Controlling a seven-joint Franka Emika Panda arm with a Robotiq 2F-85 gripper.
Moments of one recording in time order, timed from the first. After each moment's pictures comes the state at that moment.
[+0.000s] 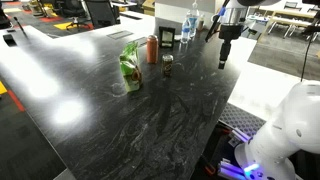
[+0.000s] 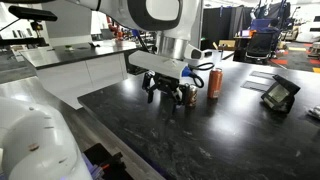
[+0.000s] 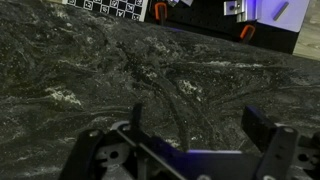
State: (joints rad) arm -0.06 -0.65 -0.32 -2.51 -0.14 1.71 -0.48
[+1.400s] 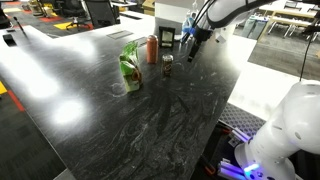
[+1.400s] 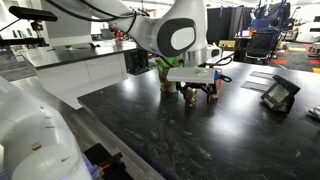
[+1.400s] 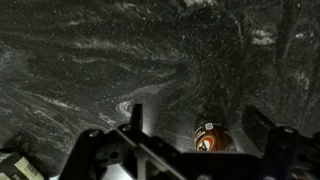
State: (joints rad) arm -0.03 -0.38 -0.32 -2.48 -0.12 2.34 -0.57
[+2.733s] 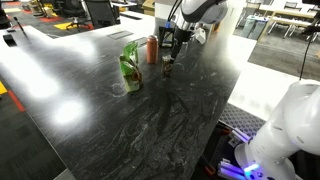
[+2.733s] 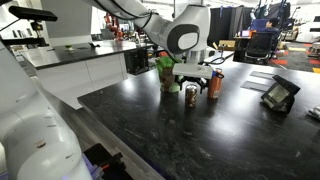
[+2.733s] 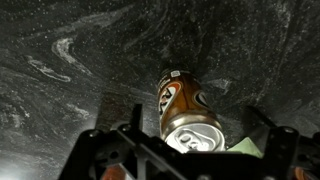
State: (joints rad) arm 0.03 -0.16 -0.26 -2.29 0.14 2.30 -0.72
